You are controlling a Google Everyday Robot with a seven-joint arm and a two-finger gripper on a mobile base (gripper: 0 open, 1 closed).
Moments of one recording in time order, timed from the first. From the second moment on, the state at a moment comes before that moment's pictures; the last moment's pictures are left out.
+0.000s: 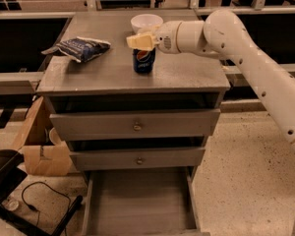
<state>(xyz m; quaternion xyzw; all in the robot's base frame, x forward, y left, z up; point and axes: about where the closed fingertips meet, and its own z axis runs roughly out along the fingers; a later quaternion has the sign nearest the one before) 0.754 0.014 0.924 -0.37 0.69 0.30 0.54</state>
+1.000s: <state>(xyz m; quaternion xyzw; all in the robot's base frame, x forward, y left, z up) 0.754 0.014 0.924 -0.37 0.69 0.30 0.54</state>
